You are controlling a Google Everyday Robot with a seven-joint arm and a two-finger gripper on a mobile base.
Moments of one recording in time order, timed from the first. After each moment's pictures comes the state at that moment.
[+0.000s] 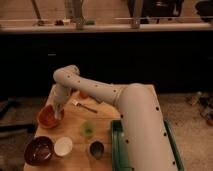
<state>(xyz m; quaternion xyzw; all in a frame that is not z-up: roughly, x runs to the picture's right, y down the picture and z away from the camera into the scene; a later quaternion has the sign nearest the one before) -0.281 0.109 0.836 -0.12 -0.44 -0.63 0.64</state>
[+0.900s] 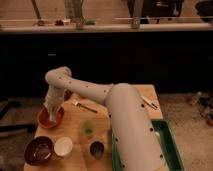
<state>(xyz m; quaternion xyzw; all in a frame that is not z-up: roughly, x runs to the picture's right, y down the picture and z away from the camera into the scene) -0.316 0.124 0.840 -0.14 -0.45 -0.64 0.61</state>
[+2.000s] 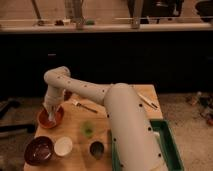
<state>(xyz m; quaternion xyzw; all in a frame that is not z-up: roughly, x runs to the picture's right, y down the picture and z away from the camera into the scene) -0.317 0.124 0.840 -0.14 -0.45 -0.64 0.61</state>
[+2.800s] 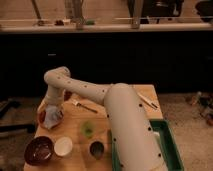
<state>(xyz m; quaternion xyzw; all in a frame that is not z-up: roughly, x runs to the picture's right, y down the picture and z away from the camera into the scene) -0.317 0.125 0.841 -0.14 -0.45 -0.64 0.61</state>
